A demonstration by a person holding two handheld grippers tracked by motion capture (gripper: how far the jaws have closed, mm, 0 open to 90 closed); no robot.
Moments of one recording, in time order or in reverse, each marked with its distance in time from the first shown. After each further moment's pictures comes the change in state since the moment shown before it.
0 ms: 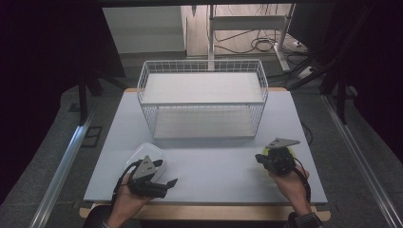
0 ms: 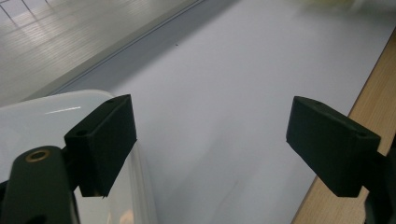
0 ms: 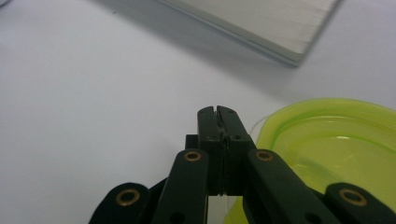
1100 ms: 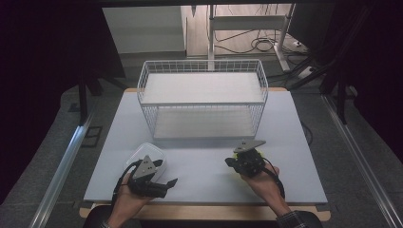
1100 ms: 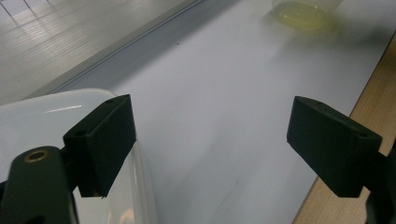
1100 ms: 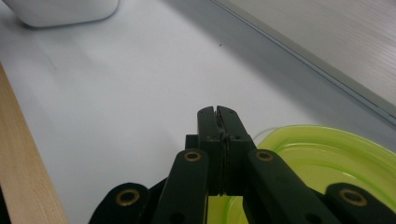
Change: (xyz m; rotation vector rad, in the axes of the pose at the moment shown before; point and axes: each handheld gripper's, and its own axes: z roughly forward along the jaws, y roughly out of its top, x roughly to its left) left arm 0.000 0.000 0.001 0.005 0.001 -0.005; right arm 0.070 0.035 0.034 -0.006 0.172 -0.160
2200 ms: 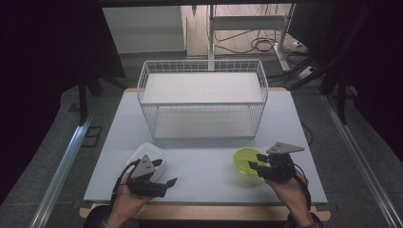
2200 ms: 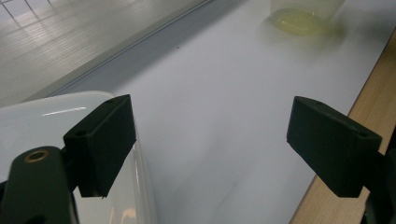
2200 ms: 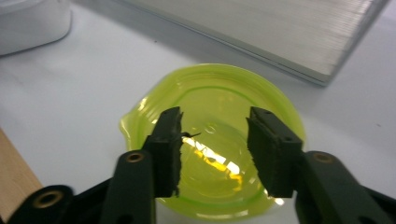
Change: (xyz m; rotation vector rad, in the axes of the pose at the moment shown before) left arm 0.001 0.001 -0.003 -0.010 -0.003 -0.009; right arm -0.029 -0.041 -0.059 -0.094 -0.125 0.175
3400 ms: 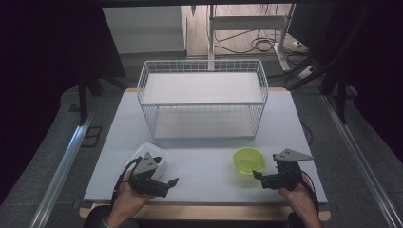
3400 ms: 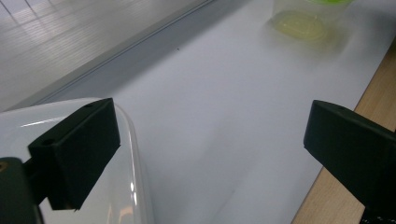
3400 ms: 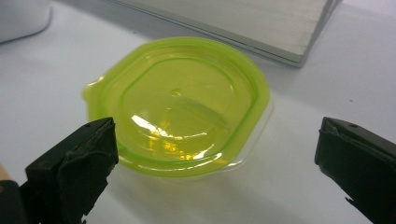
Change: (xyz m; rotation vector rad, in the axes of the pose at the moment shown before) left arm 0.001 0.008 0.003 0.015 -0.007 -0.022; right arm -0.016 -0.030 -0.004 -0.055 -0.035 0.006
